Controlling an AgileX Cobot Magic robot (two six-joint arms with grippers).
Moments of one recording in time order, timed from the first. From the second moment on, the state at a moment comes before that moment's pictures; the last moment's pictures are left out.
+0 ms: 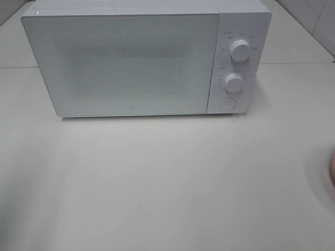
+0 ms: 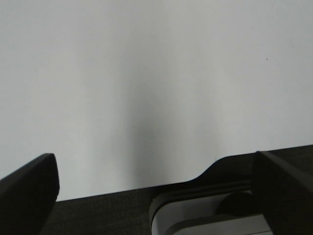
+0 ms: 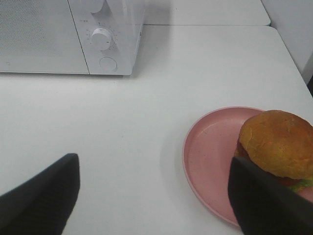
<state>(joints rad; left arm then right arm) -0.10 0.75 -0.65 -0.14 1.08 0.07 0.16 0.00 -0.50 -0.05 1.00 0.13</state>
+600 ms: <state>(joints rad) -0.10 0.43 -0.50 -0.01 1.04 0.13 0.16 0.00 -0.50 -0.05 1.00 0.13</state>
